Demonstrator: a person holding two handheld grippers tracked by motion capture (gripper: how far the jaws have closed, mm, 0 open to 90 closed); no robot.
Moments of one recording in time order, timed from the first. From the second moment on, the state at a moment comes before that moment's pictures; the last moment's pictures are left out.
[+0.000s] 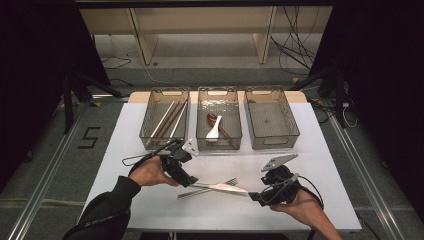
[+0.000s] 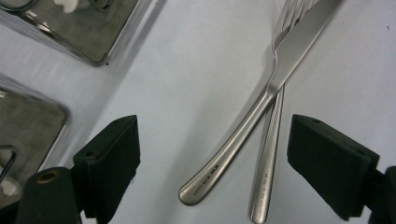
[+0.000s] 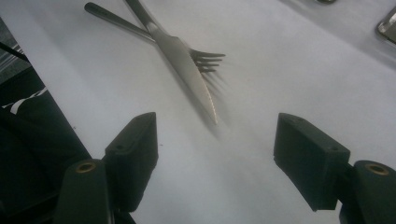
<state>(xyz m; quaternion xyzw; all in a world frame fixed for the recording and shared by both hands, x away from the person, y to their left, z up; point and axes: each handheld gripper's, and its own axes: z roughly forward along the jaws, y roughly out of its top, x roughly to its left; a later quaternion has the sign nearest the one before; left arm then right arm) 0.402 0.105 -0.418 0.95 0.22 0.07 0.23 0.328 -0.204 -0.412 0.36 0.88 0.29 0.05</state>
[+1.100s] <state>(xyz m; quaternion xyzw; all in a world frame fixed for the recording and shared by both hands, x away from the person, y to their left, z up) 0.405 0.088 -0.446 0.97 0.16 0.06 0.18 0.328 -0.203 -0.412 0.36 0.89 0.28 0.05</state>
